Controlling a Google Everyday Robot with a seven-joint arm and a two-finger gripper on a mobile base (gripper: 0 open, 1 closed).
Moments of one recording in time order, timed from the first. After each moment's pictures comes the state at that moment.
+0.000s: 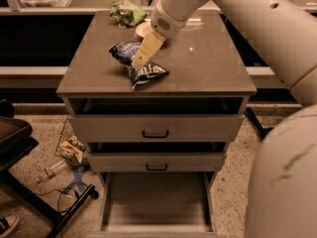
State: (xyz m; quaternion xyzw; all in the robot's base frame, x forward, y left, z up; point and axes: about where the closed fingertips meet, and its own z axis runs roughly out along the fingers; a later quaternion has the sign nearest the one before) arm 0.689 0.010 0.908 -0.53 0.80 0.10 0.26
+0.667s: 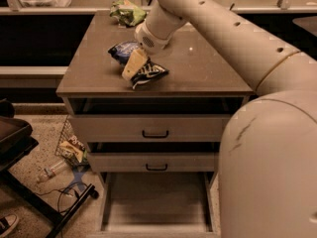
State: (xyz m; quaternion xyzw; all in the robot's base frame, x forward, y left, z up) arm 0.710 0.057 0.846 -0.53 0.80 0.14 0.24
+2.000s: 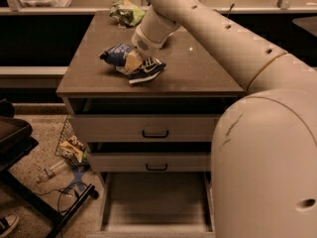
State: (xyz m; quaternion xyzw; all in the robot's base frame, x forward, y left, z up) arm 0.711 0.072 0.830 -0.54 0.80 0.16 0.22
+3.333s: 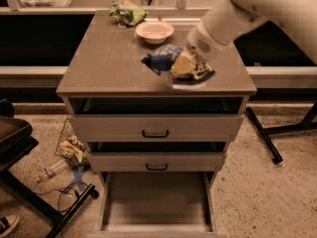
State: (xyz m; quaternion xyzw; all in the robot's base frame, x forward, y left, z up) arm 0.609 -0.060 0.892 -0.50 0.81 0.15 0.26
